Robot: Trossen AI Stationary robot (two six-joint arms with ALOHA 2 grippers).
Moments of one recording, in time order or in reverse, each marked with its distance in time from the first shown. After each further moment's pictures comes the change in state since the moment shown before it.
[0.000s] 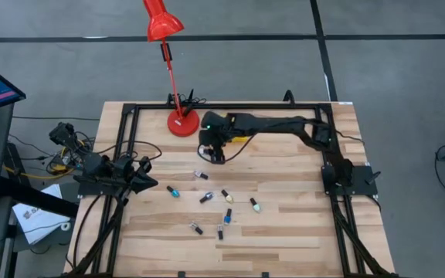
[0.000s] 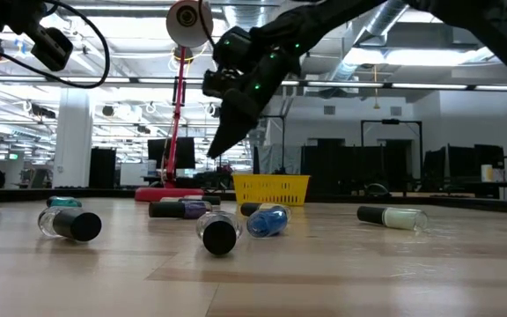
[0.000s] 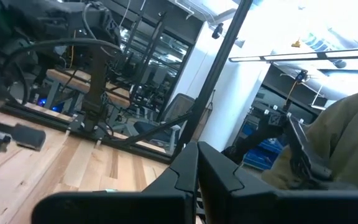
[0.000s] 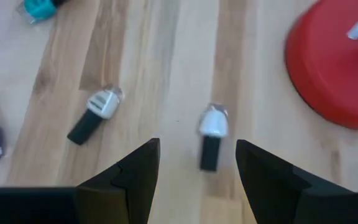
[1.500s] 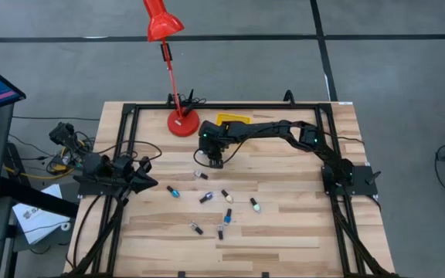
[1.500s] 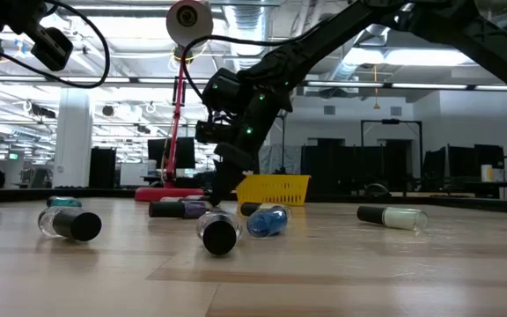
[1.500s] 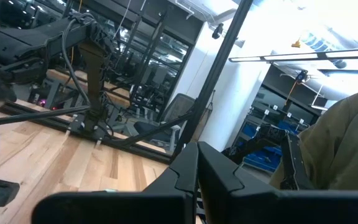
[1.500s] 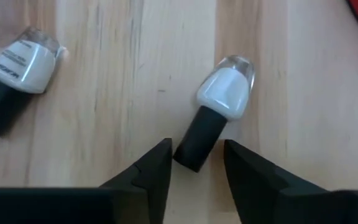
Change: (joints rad) left arm 0.000 0.000 0.000 0.000 0.000 0.000; right arm -0.004 0.153 0.000 0.045 0.054 0.053
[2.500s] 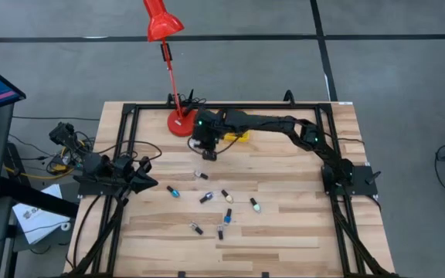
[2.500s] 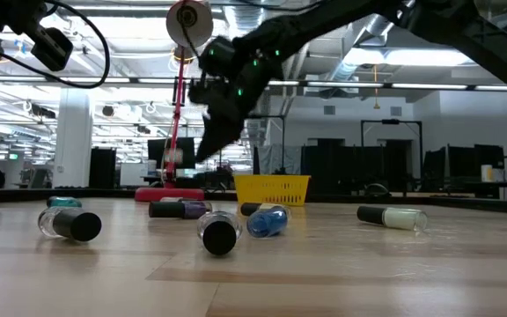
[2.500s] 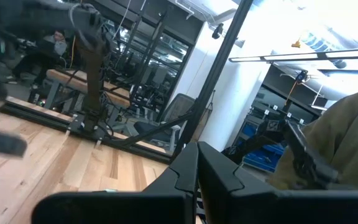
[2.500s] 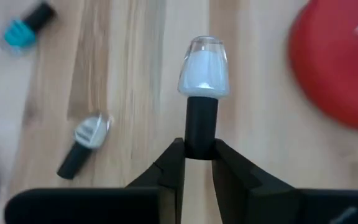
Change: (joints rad) left arm 0.000 0.000 0.000 0.000 0.000 0.000; right arm -0.023 -0.010 0.257 -0.182 -0.088 0.043
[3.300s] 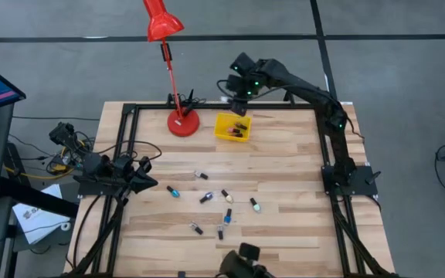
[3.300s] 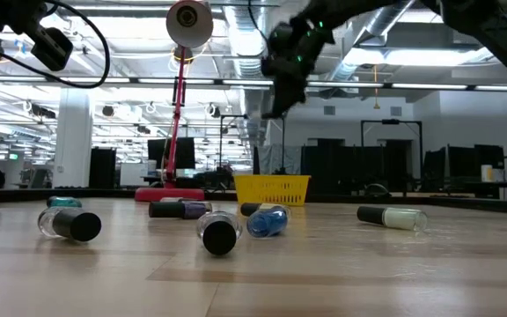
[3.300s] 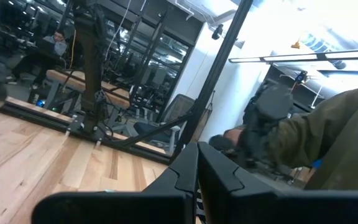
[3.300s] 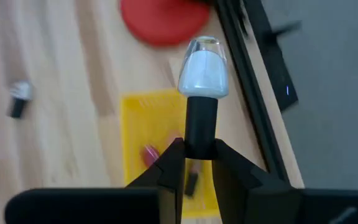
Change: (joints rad) left arm 0.000 0.000 0.000 0.003 0.000 0.000; right arm -0.333 -0.238 0.062 -0.397 0.012 -0.051
